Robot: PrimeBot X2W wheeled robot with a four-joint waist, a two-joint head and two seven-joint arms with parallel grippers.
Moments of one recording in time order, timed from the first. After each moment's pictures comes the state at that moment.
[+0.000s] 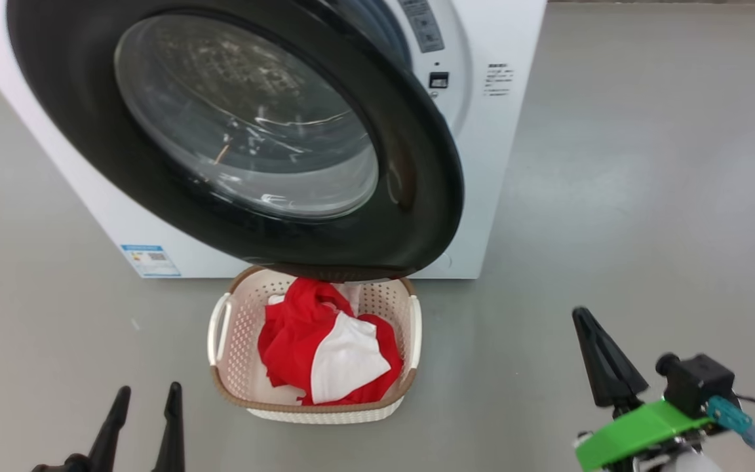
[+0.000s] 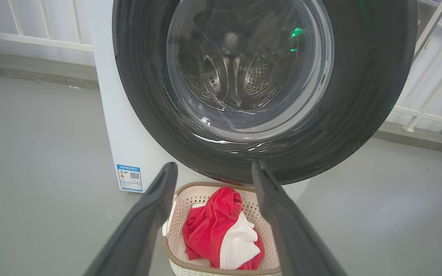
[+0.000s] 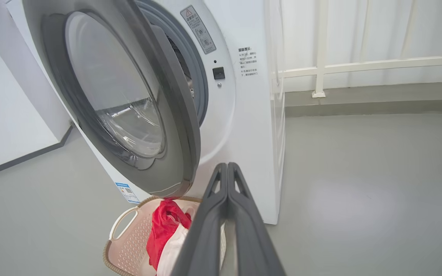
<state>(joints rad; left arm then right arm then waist) 0.06 0.09 0.06 0.17 -0.33 -0.13 -0.25 -0.05 -0.07 0.10 0.26 0.36 0.12 -0.26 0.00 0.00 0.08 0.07</state>
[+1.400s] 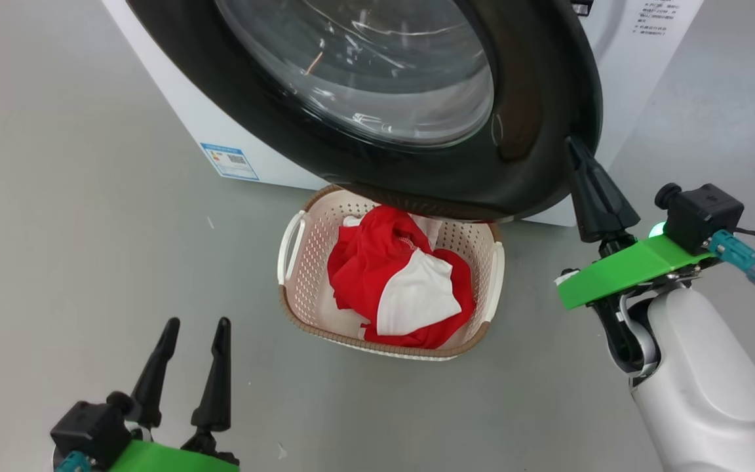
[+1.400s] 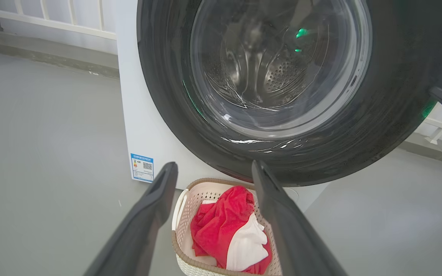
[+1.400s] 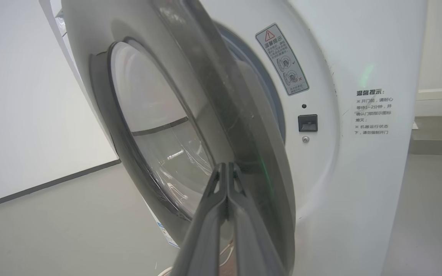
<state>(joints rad) -0.09 0.05 -0.04 0.17 -0.36 -0.13 -0.25 -0.50 -0.06 0.13 0.42 0.40 0.13 -0.26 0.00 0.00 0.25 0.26</state>
